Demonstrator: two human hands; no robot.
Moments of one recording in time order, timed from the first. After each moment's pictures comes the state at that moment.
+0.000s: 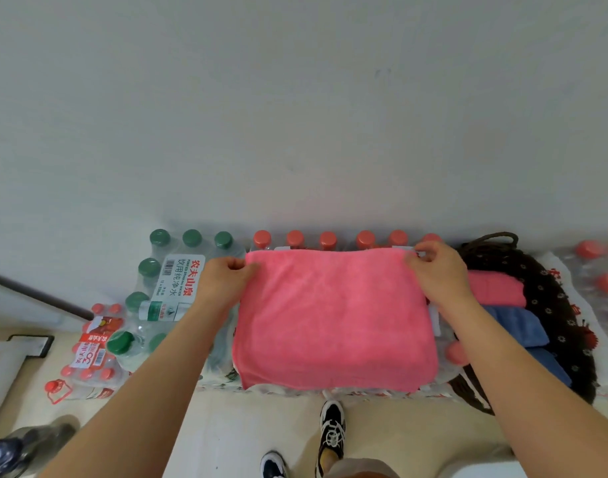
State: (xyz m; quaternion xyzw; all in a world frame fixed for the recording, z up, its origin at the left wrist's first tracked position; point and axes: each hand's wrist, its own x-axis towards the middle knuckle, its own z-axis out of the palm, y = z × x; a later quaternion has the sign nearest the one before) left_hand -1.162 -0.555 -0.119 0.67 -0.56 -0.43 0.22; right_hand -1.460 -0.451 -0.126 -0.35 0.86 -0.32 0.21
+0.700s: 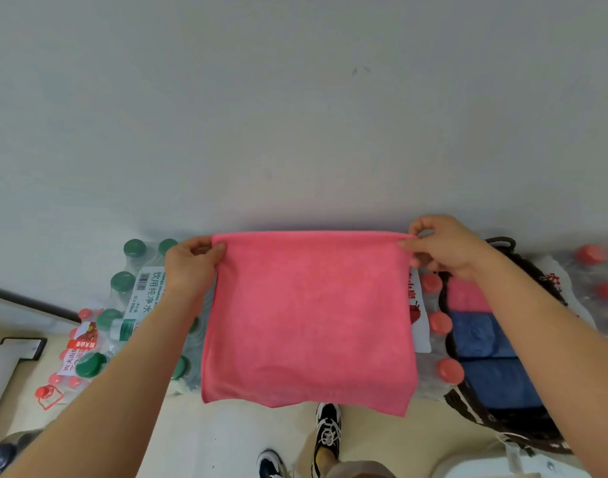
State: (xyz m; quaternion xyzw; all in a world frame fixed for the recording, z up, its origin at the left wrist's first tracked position) left_hand -1.168 -0.603 -0.129 0.65 -0.47 -0.48 0.36; right_hand -1.514 -0.489 -0.085 -0.31 0.77 -0.30 0.47
